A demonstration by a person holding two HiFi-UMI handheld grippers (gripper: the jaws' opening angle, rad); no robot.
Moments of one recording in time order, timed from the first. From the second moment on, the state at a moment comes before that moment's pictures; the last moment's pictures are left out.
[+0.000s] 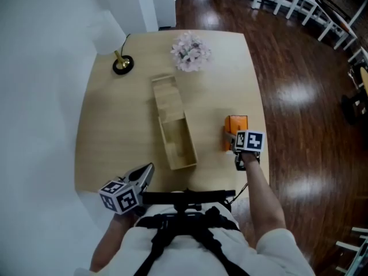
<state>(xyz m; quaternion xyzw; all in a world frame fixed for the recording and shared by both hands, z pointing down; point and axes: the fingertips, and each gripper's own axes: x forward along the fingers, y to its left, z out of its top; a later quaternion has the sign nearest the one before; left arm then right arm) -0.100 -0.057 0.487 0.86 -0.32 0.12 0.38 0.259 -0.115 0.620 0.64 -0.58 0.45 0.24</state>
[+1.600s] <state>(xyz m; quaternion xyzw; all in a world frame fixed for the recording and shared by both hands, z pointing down) -0.125 -0.056 0.491 0.85 -0.33 0.11 0.39 0.111 -0.161 0.508 0.58 -0.70 0.36 0.22</state>
